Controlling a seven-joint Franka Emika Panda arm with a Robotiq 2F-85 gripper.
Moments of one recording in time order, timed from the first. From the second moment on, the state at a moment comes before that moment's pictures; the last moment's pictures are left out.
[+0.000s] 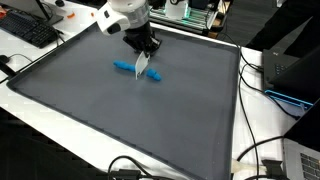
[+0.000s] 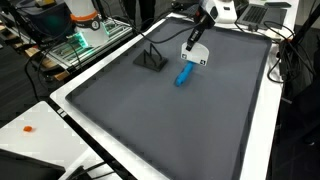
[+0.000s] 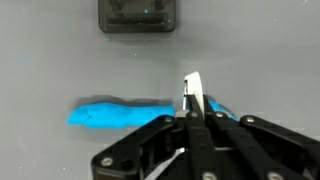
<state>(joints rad) 0.11 0.49 0.05 -1.76 -0.03 1.95 0.05</state>
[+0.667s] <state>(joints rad) 0.09 0.48 0.02 -1.76 -0.03 1.95 0.05</state>
